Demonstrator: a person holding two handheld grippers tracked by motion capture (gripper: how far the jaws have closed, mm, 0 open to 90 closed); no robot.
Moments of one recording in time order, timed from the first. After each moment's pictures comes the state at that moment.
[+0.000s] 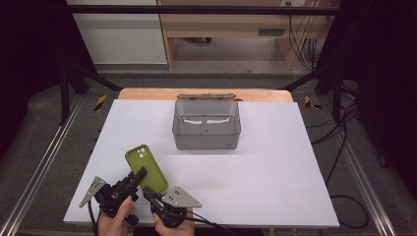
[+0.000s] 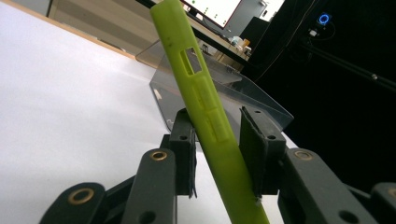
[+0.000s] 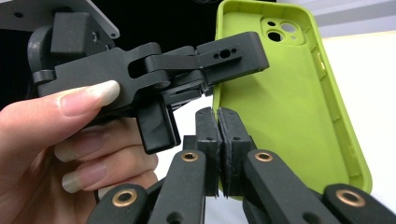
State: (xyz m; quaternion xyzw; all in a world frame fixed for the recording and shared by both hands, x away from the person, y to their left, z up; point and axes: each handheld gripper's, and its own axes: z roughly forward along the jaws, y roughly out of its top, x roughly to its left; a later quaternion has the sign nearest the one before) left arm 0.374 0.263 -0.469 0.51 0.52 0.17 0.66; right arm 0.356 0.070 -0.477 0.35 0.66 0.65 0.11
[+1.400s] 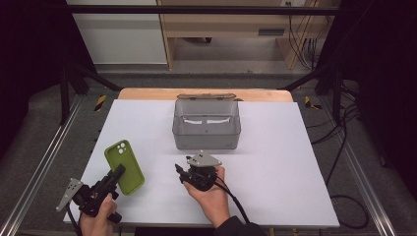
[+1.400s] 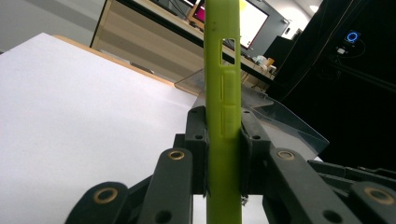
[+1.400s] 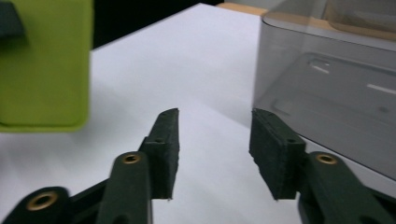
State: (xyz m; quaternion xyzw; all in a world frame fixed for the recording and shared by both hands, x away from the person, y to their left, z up) left arm 0.368 0.306 -0.461 0.49 0.53 0.23 0.65; right arm 0.440 -0.006 -0.445 0.36 0.77 0.50 0.19
